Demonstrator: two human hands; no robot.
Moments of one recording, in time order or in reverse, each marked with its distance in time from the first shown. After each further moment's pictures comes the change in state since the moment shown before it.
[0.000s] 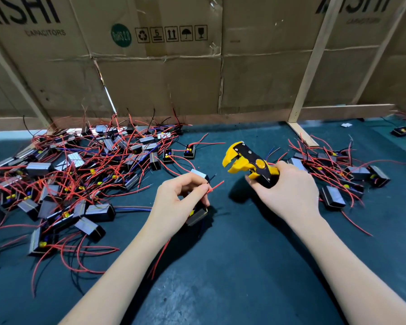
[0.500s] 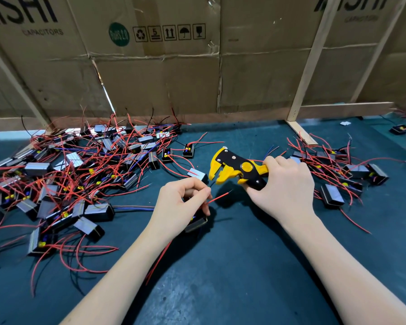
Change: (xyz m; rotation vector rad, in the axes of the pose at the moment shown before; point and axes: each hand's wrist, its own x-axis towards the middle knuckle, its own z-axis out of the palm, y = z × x) left_hand -0.002 -0.001 0.005 0.050 -0.023 -0.038; right_hand -0.004 -0.008 0.002 -0.167 0.160 -0.278
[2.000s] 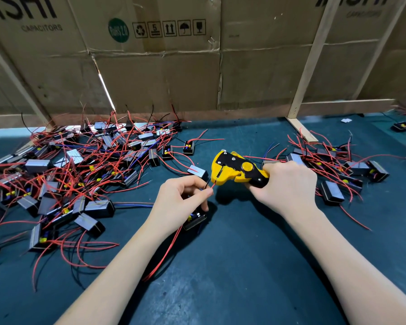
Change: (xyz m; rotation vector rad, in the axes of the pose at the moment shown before) left_hand 0.003 -0.007 -0.004 0.000 -0.050 -0.008; right_hand 0.003 0.002 -0.006 -0.039 -0.105 0.019
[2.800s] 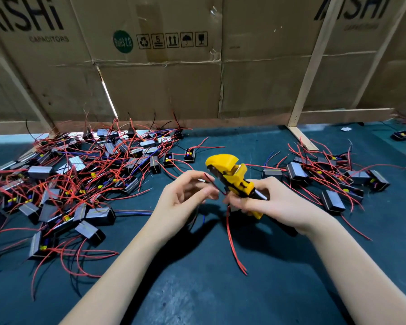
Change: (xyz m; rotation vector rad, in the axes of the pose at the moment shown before) left_hand 0.005 0.005 -0.002 -0.283 -0.062 0.138; right_hand -0.003 -0.009 -0.044 1.147 -0.800 -0.057
